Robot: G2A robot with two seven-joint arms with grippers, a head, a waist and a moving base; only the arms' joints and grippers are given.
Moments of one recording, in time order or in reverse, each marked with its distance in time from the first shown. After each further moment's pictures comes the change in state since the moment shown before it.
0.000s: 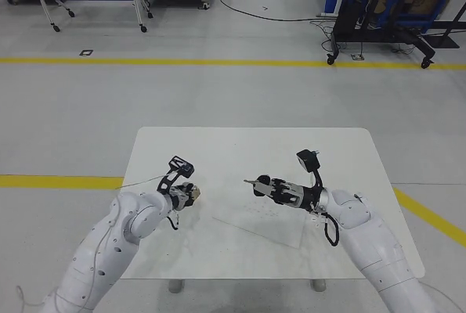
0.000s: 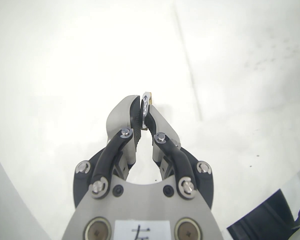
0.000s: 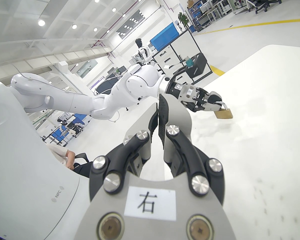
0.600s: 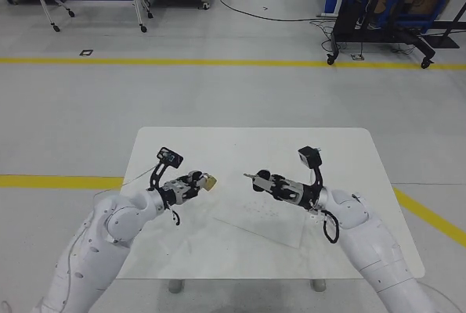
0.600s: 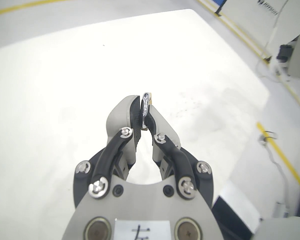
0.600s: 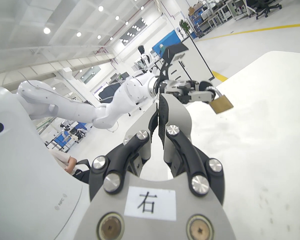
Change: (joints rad) left arm 0.033 0.002 -0.108 0.014 -0.471 -0.176 0.055; right arm 0.006 -0.009 -0.019 -0.011 0.043 0.025 -0.088
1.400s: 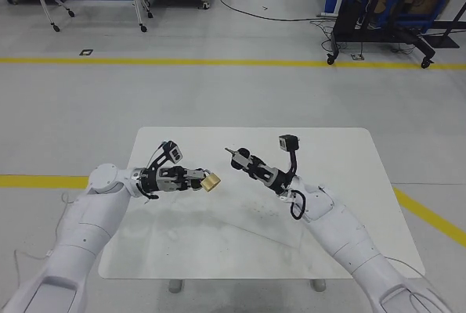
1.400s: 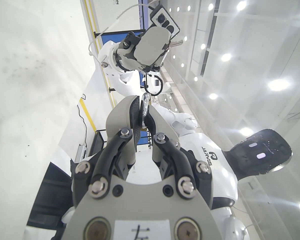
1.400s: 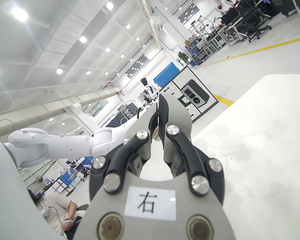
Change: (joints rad) left arm -0.405 -0.100 0.151 0.723 -1.211 0.145 -0.807; right arm 0.195 -0.110 -0.245 0.238 -0.086 0.026 -0.368
